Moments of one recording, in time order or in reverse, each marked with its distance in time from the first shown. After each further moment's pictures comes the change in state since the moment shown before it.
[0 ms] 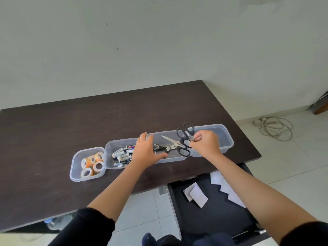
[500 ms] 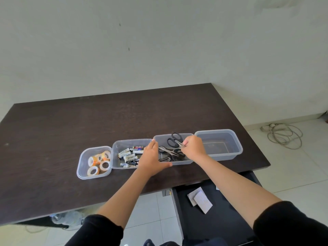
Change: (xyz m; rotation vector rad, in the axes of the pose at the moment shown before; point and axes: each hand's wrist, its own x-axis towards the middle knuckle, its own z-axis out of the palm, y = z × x) left_hand -0.009 -0.012 0.012 -0.044 -0.072 -0.027; right_hand 0.017 -0.021 0.063 -0.173 -0.221 0.008
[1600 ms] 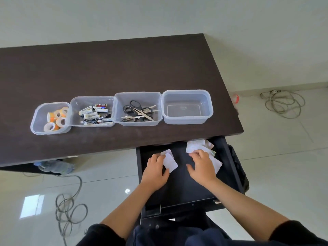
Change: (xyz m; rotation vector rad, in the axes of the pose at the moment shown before) left_hand -0.091 0.093 0.192 -0.118 -0.094 -0.092; right_hand -0.096 0.257 0.008 -0.240 -0.143 -0.220
